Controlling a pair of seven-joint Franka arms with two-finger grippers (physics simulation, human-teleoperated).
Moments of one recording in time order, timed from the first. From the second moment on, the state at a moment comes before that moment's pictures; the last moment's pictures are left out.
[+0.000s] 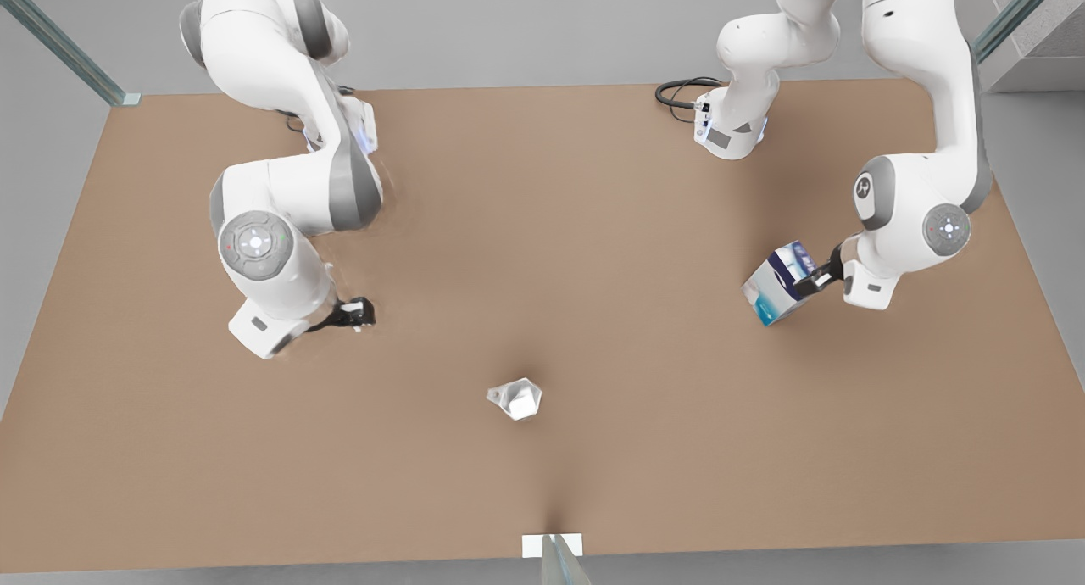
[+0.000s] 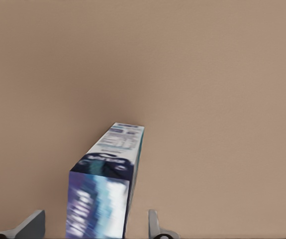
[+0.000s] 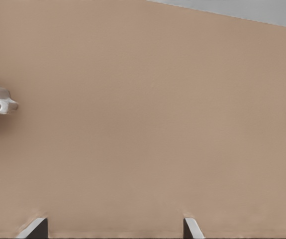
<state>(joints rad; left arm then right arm) 0.07 0.08 -0.04 -2.06 -0.04 1.93 -0.50 0.38 0.39 -0.16 -1.20 -0.08 1.48 0.14</state>
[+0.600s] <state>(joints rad) 0.07 0.09 -0.06 -2.15 -0.03 2.00 -0.49 0.14 0.24 0.04 -1.43 -0.18 1.58 0.17</state>
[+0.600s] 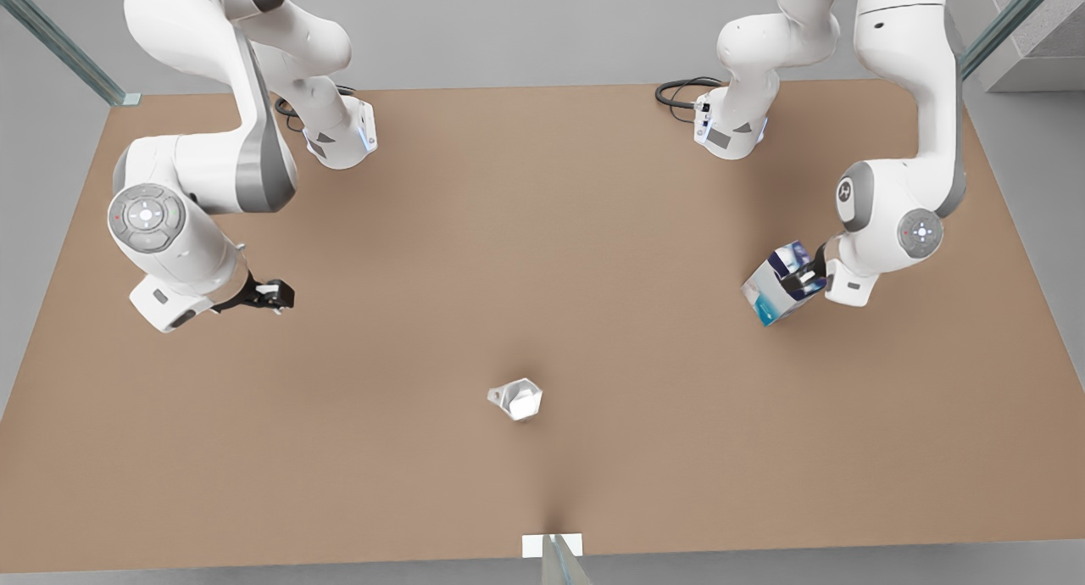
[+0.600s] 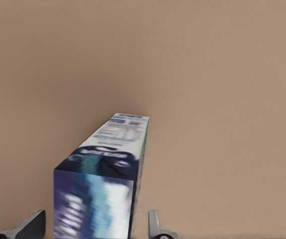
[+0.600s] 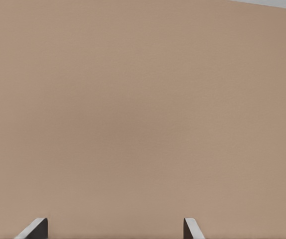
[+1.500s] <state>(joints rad) 0.08 0.07 -0.08 -2.22 -0.04 2.04 -0.51 0.14 0.26 0.04 -1.43 -0.12 1.61 0.17</state>
